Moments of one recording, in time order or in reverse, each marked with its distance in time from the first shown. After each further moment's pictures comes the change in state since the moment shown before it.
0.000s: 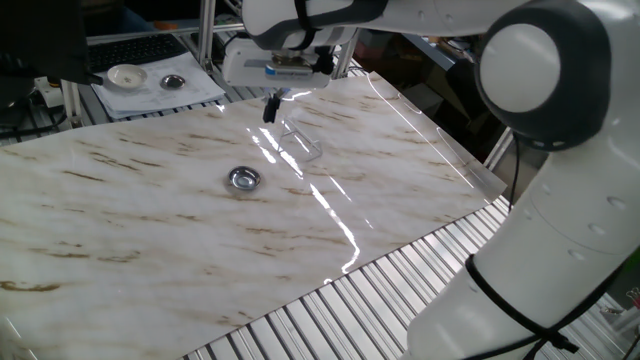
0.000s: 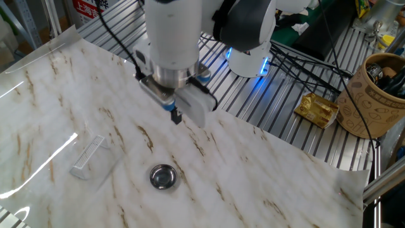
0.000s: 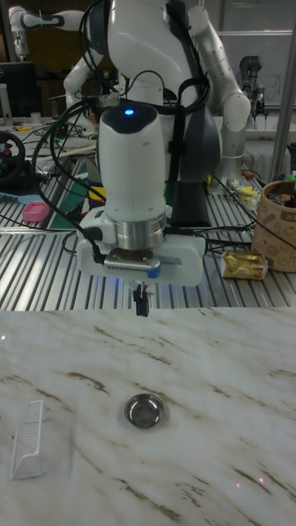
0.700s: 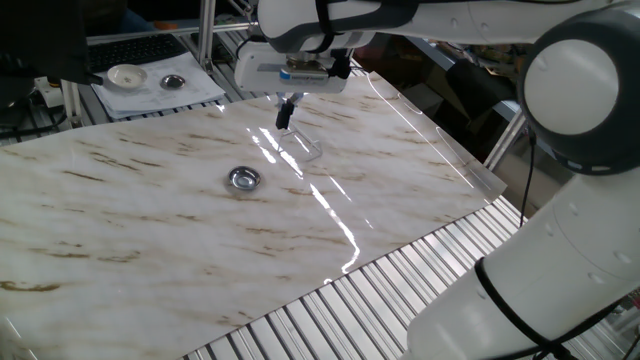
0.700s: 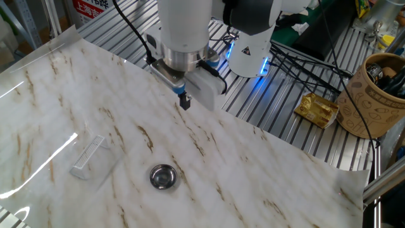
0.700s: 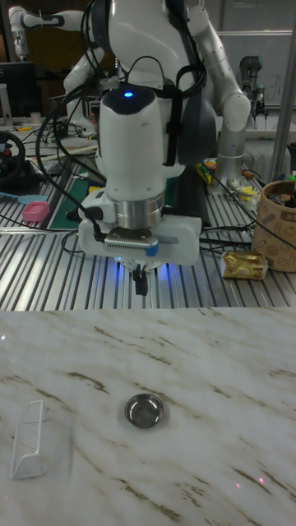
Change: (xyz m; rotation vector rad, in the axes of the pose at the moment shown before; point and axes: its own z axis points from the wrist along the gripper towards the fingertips) arm 0.041 -0.011 -0.015 0.004 0.018 0.010
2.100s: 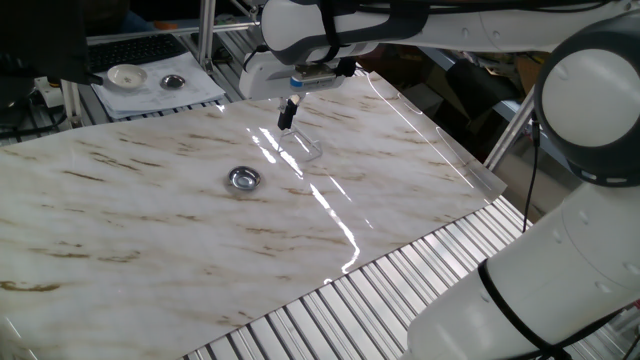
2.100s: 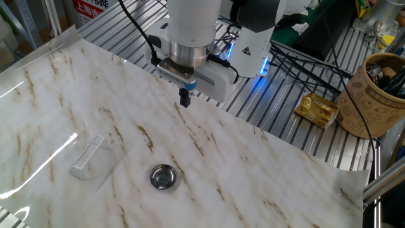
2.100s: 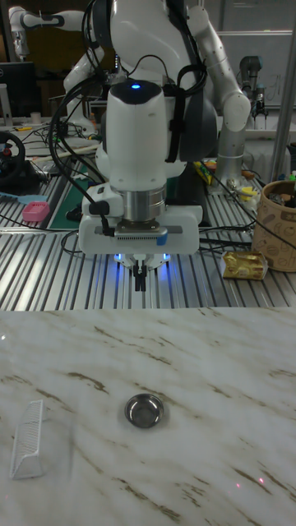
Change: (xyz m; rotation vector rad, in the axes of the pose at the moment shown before) arm 0.007 -0.003 -0.005 0.029 -0.056 -0.241
